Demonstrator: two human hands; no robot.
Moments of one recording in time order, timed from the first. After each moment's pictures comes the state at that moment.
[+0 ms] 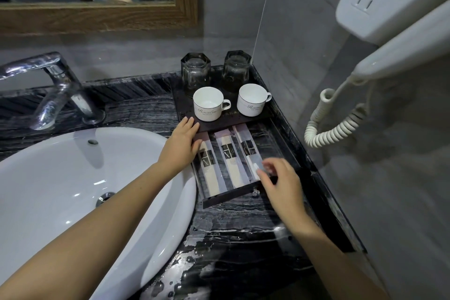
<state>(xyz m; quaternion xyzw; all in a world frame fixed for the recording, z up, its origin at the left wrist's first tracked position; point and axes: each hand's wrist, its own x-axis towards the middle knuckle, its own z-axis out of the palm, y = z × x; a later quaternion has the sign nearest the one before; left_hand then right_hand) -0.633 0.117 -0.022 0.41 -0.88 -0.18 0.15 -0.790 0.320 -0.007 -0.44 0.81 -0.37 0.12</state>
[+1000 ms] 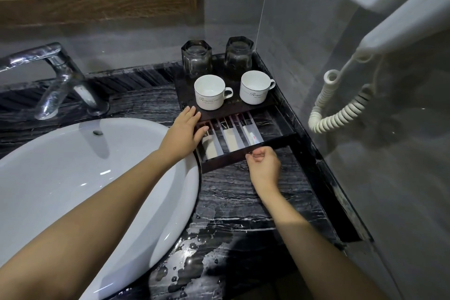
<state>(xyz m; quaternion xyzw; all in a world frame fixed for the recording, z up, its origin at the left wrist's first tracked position) -0.632 0.116 -0.020 0.41 -0.88 -0.20 0.12 -0.777 0.266 -0.061 -0.24 0.83 -0.47 0.18</state>
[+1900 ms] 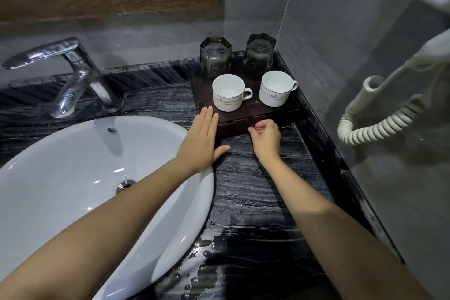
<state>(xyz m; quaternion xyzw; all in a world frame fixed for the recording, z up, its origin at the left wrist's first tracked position) -0.626 0.123 -0.040 0.35 -0.94 0.00 0.03 -0.793 0.180 -0.058 -0.33 0.82 -0.44 0.17</state>
